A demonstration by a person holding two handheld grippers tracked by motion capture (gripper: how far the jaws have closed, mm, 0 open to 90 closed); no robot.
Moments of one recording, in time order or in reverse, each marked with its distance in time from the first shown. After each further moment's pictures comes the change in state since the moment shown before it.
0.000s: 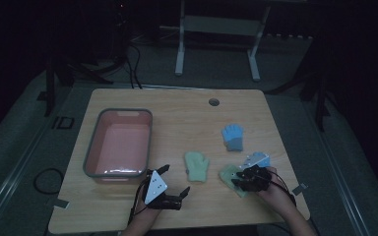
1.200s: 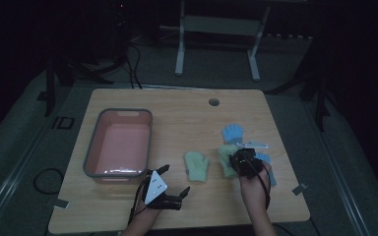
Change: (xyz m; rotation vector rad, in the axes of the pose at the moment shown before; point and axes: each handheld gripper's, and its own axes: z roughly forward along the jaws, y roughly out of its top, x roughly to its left) left arm 0.000 0.000 0.000 -0.004 0.003 0.000; right arm 0.028 0.062 -0.018 -0.175 -0.336 0.475
